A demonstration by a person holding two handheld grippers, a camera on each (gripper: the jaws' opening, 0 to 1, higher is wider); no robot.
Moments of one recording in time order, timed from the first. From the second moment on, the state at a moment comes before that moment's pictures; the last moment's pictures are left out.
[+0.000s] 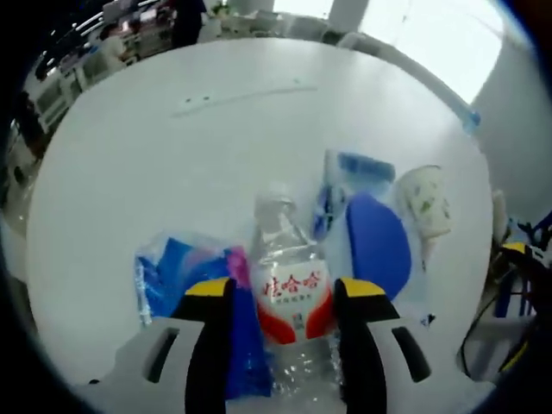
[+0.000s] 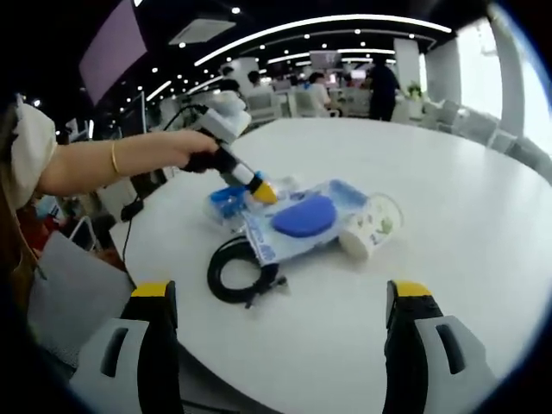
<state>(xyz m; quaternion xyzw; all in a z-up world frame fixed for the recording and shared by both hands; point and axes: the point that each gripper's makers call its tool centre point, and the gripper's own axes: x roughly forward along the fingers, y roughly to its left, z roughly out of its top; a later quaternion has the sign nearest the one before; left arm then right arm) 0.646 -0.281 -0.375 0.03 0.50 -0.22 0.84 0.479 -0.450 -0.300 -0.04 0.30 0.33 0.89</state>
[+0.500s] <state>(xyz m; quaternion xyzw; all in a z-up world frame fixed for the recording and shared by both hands) 0.640 -0.277 -0.376 0.01 0.54 -0.22 0.81 0.480 -0.454 -0.302 -0.04 0.31 0.32 0.90</state>
